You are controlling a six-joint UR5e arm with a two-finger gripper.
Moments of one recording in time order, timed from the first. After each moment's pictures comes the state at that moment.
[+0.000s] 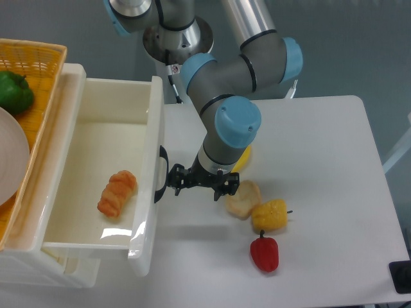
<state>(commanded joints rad) 2.43 -1.94 -1.60 -1.22 1.31 0.47</state>
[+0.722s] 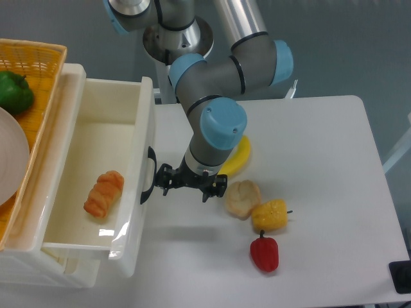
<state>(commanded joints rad) 2.39 -1.94 -1.60 -1.22 1.30 0.46</state>
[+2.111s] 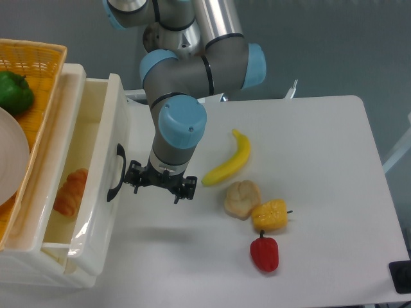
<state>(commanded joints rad) 2.29 -1.93 -1.59 -1.21 1.31 0.46</state>
